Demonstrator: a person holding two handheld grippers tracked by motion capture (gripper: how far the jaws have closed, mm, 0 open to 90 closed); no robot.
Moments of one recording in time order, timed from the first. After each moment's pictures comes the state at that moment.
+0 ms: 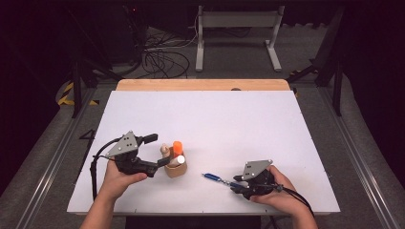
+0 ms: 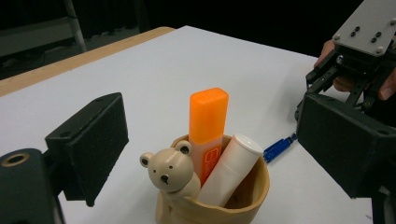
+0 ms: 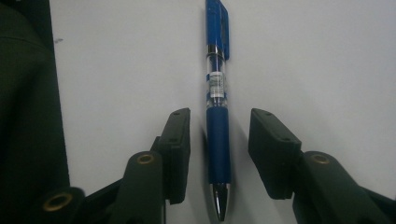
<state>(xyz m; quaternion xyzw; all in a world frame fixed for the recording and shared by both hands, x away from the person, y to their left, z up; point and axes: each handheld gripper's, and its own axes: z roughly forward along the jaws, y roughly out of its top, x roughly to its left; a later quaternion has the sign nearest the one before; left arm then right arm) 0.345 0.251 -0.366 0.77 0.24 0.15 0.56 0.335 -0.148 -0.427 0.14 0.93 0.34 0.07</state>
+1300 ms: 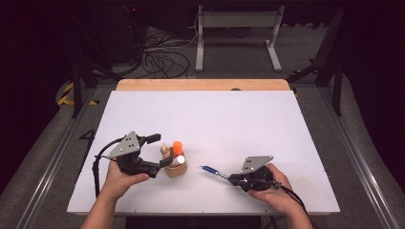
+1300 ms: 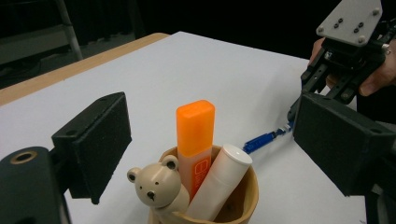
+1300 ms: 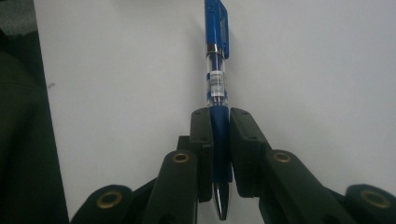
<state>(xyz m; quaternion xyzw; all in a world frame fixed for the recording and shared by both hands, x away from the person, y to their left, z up) 0.343 0.243 -0.361 0.77 0.23 0.15 0.57 0.339 -0.142 -0.417 0.19 0.91 0.37 0.08</state>
